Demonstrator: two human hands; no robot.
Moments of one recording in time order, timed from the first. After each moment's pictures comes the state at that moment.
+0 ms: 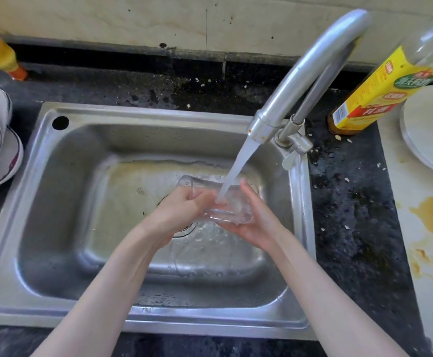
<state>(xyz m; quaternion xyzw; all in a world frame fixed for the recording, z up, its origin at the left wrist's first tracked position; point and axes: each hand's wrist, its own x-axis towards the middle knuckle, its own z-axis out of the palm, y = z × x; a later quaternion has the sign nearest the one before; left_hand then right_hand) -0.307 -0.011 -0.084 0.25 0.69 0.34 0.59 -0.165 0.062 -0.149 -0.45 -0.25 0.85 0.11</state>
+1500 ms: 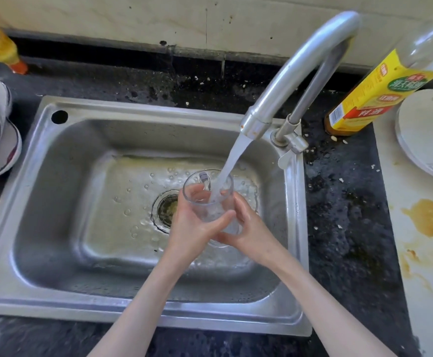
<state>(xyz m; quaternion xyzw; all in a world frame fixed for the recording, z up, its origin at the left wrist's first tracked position) -0.258 -0.033 -0.121 0.26 0.74 0.49 0.39 -0.145 0.036 -0.129 -0.41 -0.64 0.64 0.06</state>
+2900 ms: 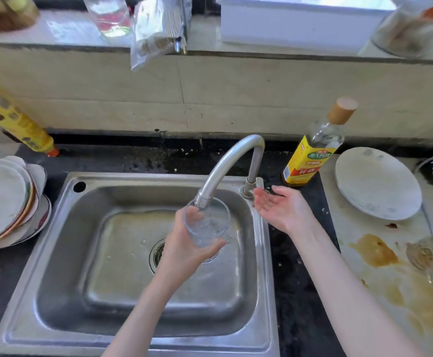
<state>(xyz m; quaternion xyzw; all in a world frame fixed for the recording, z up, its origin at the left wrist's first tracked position) -0.255 -0.004 -0.041 0.38 0.75 0.43 0.32 -0.115 0.163 -0.020 -0.46 -0.01 0.83 0.31</state>
